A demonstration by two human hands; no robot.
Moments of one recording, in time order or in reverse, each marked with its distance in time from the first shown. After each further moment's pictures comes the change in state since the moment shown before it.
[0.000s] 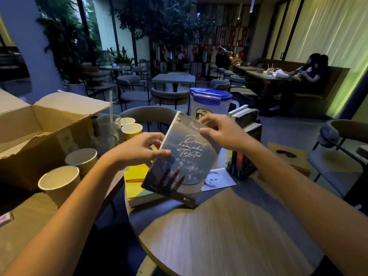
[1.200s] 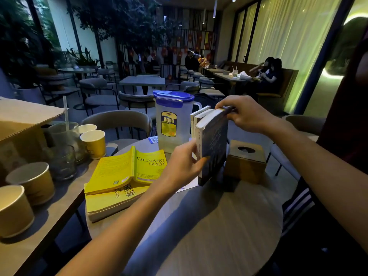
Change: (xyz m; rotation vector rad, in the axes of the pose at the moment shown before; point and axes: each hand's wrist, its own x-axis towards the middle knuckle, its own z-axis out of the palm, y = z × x) left_hand 0.074 0.061 0.168 0.017 0.294 0.440; right_hand -0.040 0.046 -0.138 -0.481 0.103 -0.050
